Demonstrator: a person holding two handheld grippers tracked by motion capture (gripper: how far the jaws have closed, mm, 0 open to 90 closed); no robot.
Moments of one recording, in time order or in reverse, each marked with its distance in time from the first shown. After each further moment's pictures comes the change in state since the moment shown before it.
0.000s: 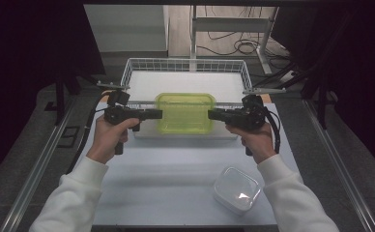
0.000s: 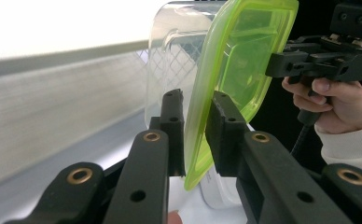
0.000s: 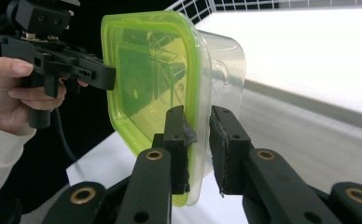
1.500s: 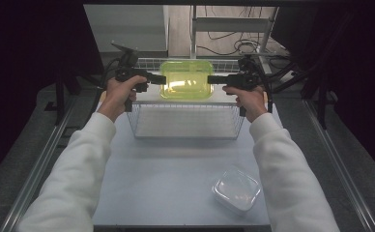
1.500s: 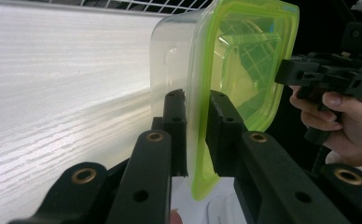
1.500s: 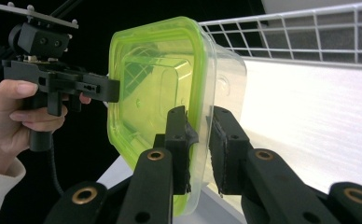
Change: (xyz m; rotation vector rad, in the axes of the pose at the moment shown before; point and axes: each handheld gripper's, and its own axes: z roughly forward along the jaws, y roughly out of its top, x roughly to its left) left arm 0.065 0.091 0.041 0.059 0.019 -0.164; right arm -0.073 0.074 0.042 0.021 -0.028 0.181
